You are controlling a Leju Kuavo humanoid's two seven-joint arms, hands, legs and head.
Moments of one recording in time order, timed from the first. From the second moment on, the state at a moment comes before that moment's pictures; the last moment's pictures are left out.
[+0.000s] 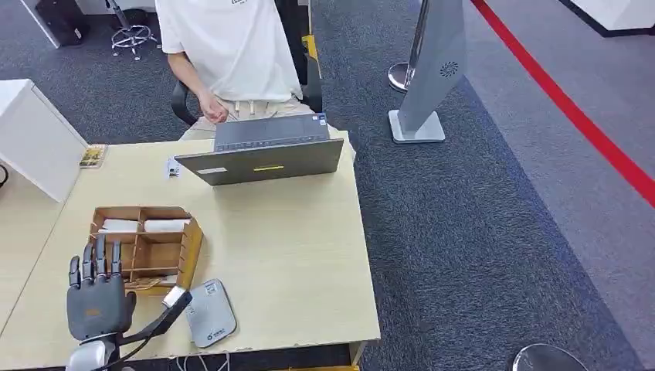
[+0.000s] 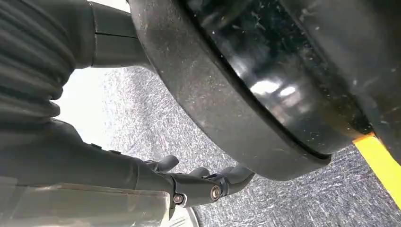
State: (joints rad) left arm -0.05 0.00 0.05 -1.13 -1.47 0.69 -0.02; right arm -0.10 0.05 1.13 -0.15 -0.03 -0.15 0.12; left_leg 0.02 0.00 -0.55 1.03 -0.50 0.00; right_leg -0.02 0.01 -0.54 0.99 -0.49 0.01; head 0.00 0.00
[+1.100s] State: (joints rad) left arm -0.07 0.01 -0.03 -1.06 -1.43 0.69 -0.03; right arm -0.10 0.05 1.13 -0.15 -0.03 -0.14 0.12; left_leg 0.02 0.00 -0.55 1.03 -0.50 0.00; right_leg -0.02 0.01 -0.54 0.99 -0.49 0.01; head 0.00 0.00
